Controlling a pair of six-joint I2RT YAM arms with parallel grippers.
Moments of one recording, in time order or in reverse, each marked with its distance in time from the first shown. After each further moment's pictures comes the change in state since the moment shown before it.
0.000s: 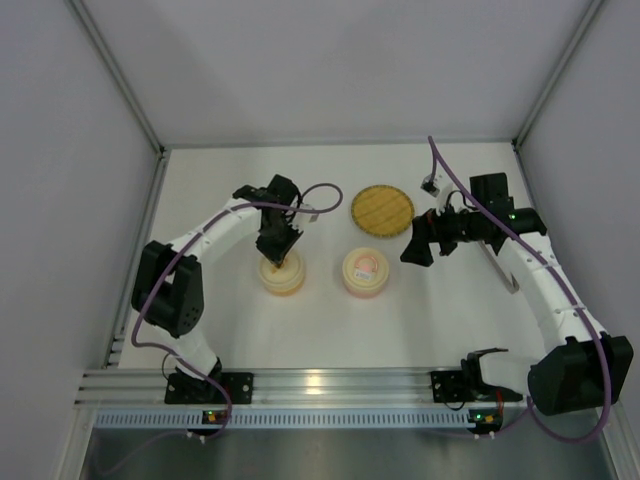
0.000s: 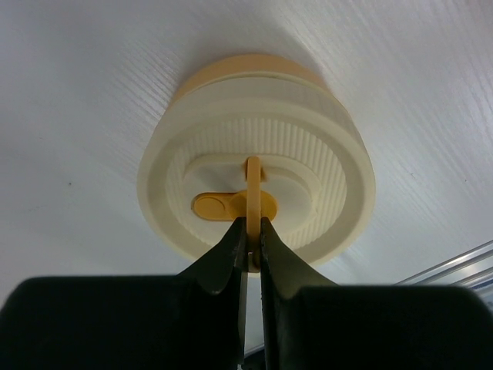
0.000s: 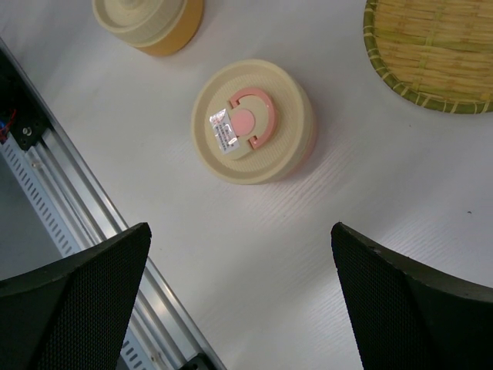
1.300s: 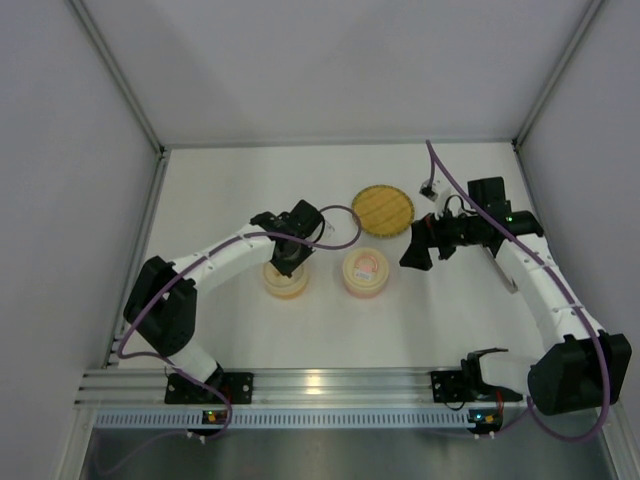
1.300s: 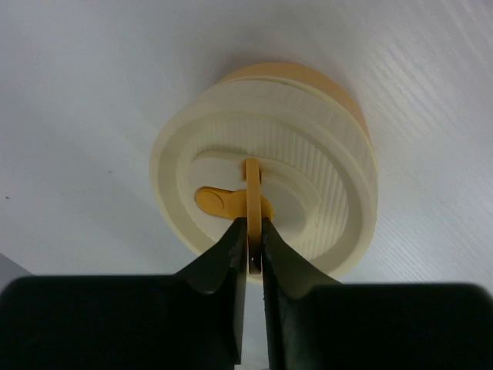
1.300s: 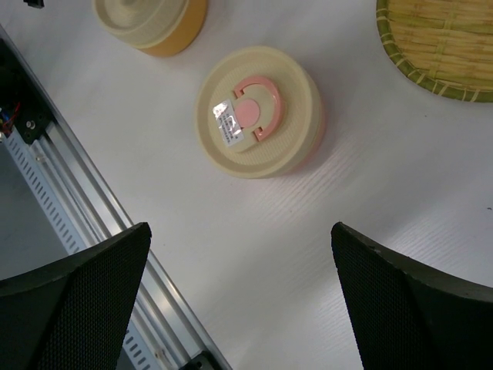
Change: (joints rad) left arm -0.218 -0.110 -0.166 0.162 -0.327 -0.073; right arm 0.000 0.001 -0.039 0.010 -0.014 0.000
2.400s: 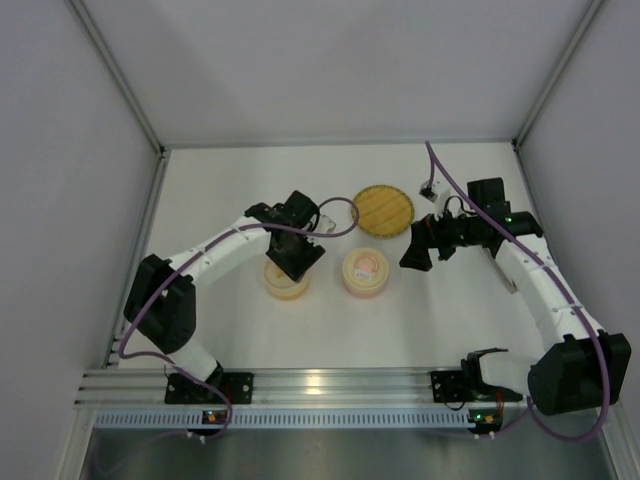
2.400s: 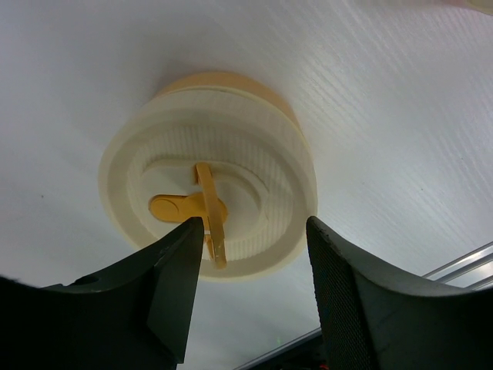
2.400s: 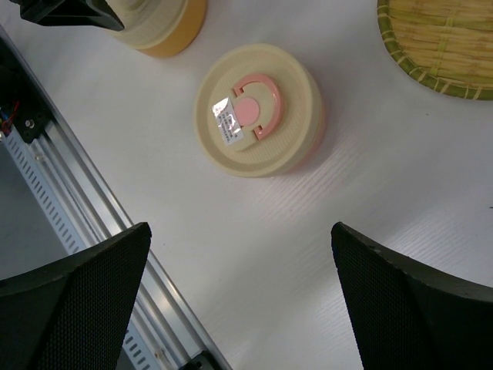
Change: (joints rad) left arm 0.055 0.008 0.064 -0.066 0.253 -0.019; right arm 0.000 -0.001 -0.008 0.005 0.000 0.000
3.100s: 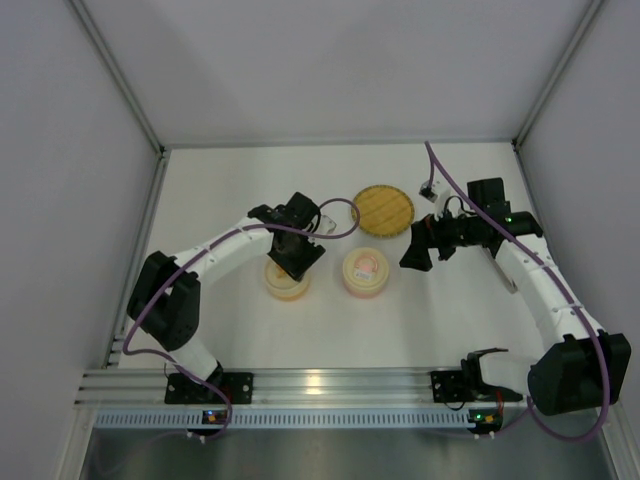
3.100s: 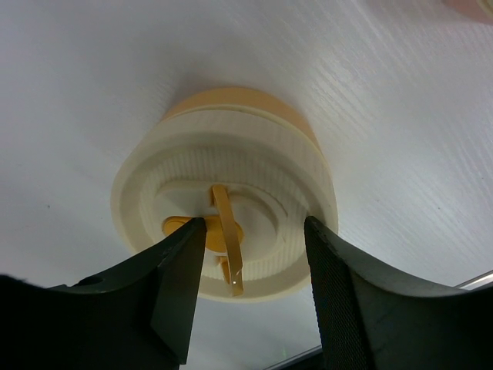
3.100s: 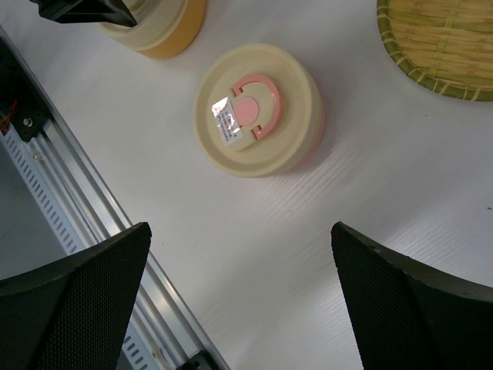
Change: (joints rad) left arm 0.000 0.032 -0.021 0.056 -0.021 0.005; right arm 0.000 0.000 0.000 0.000 0.000 -0.007
